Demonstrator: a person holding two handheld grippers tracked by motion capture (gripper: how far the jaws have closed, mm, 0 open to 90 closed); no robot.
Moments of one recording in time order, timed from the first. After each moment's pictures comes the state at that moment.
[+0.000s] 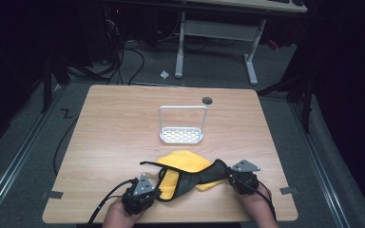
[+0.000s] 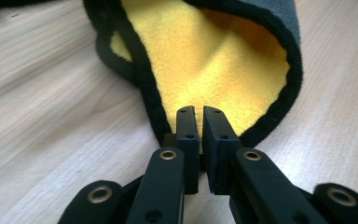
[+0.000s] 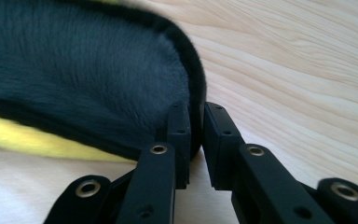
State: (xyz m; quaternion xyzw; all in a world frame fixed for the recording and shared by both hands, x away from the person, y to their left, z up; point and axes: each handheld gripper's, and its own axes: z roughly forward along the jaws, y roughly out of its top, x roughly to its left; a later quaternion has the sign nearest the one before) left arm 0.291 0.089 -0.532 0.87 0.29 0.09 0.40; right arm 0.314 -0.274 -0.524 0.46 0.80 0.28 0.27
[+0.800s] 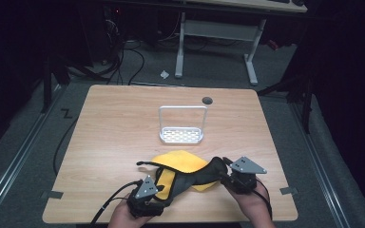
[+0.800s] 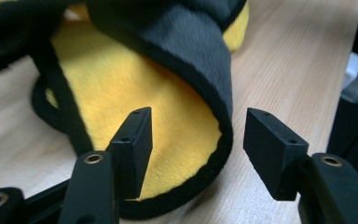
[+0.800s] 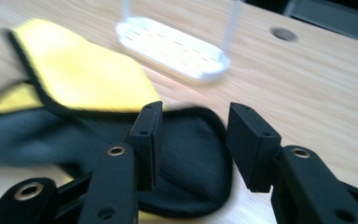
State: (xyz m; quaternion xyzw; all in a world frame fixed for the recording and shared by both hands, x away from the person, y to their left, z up) left arm 0.283 0.071 -0.530 0.86 0.26 0.06 0.44; right arm 0.294 -0.245 -0.468 0.42 0.76 0.40 0.28
